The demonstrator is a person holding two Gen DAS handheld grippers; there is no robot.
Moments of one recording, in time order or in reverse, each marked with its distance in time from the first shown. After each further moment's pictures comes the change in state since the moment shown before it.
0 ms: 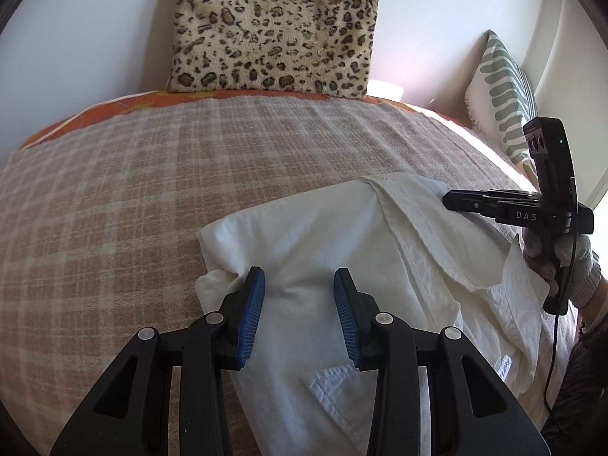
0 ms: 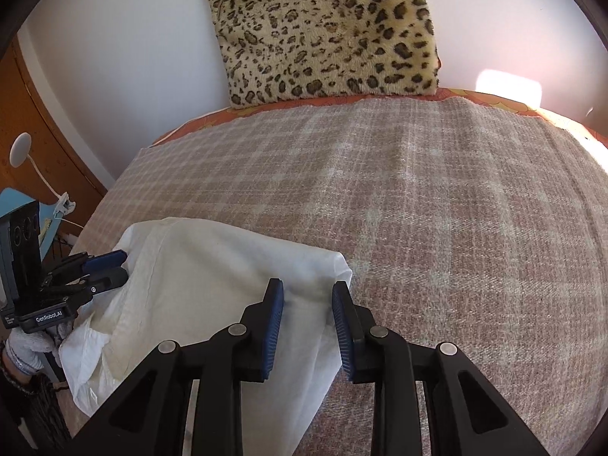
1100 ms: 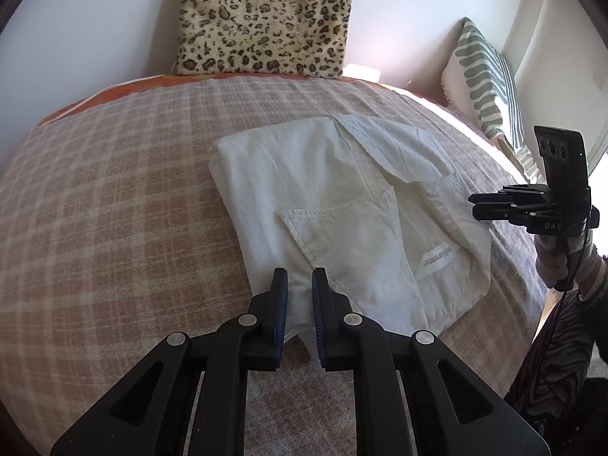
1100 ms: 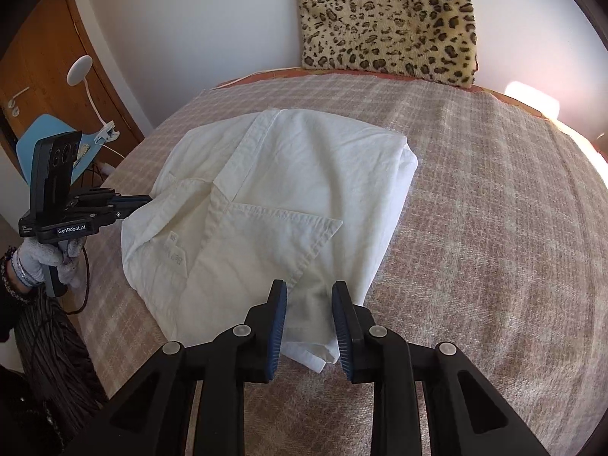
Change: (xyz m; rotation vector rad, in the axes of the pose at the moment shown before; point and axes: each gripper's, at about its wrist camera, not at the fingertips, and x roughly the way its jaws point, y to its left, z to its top) left arm -0.072 -0.015 -0.054 0.042 0.023 -0.008; right arm -0.078 0.045 -0.082 -0.141 0.065 0.117
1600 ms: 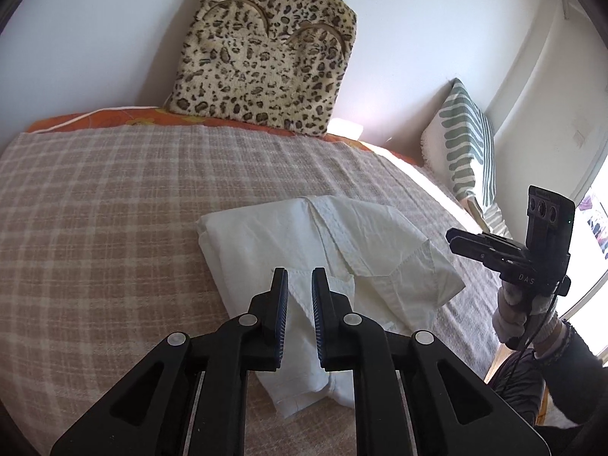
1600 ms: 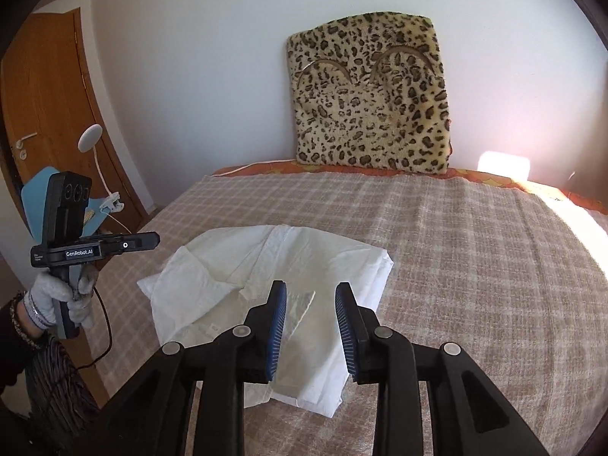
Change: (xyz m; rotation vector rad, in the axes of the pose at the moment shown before) left arm -0.005 0.018 0.046 -0.132 -0.093 -0.135; right arm -0.048 0.022 0.033 0.000 -0.257 -0.049
